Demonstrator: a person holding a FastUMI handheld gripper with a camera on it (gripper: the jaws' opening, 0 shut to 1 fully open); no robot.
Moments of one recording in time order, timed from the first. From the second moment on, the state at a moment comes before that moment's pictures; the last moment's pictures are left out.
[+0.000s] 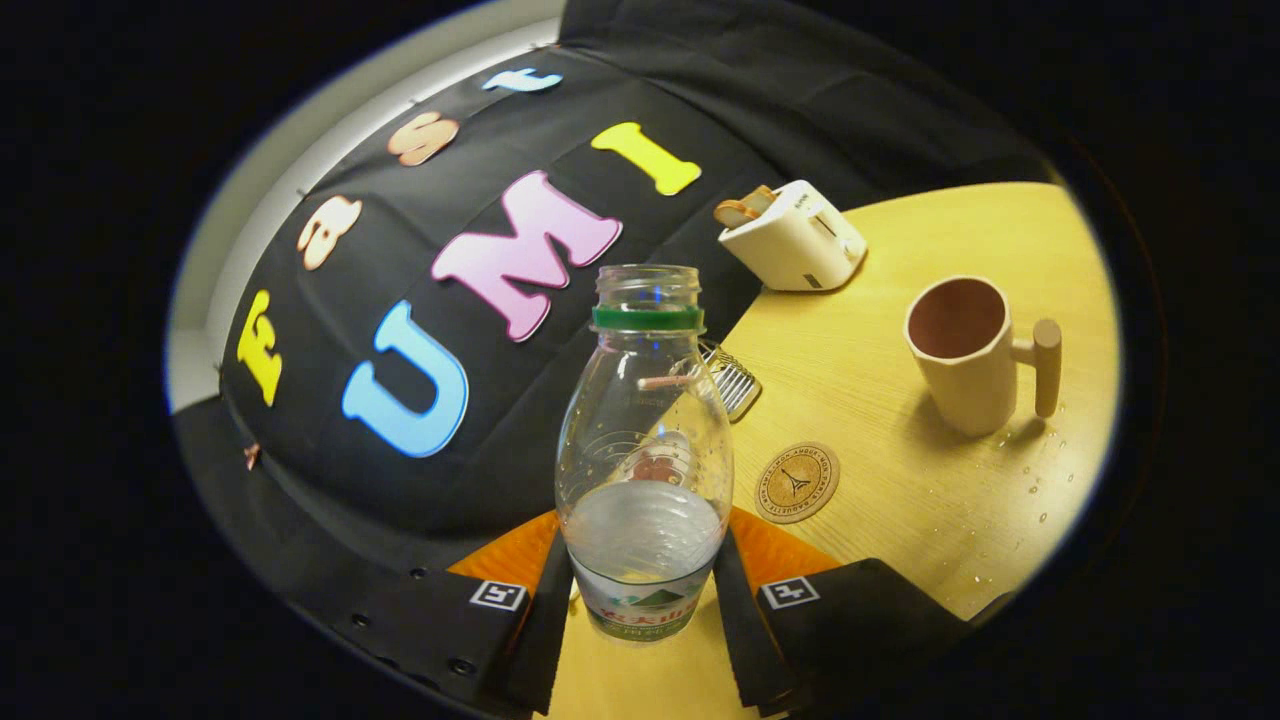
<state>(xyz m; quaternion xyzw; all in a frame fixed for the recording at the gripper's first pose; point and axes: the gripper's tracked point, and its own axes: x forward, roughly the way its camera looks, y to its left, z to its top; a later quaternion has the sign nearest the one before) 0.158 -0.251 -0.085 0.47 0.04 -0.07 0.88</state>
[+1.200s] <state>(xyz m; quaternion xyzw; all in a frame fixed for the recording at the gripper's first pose) 0.191 -0.331 -0.138 0.73 0.05 -0.21 0.65</state>
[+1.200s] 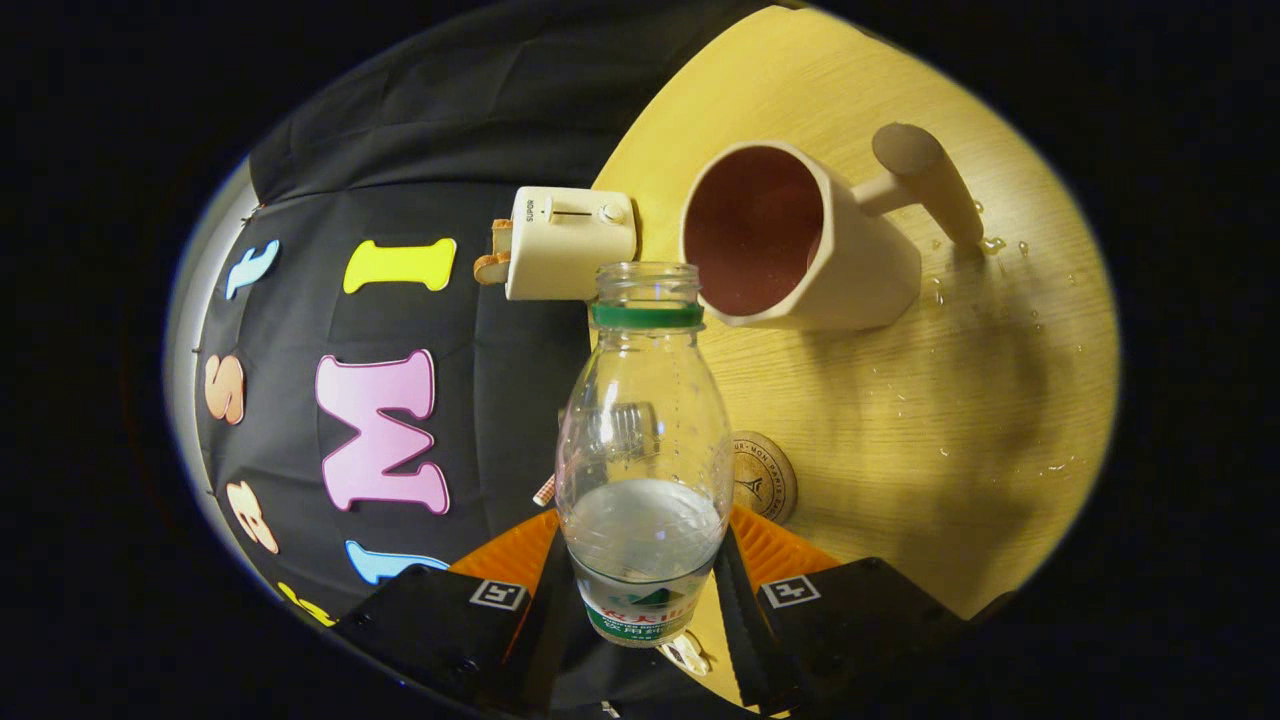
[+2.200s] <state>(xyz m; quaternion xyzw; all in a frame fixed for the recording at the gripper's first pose) 0.203 -0.345 -0.125 0.82 0.03 -0.22 0.52</state>
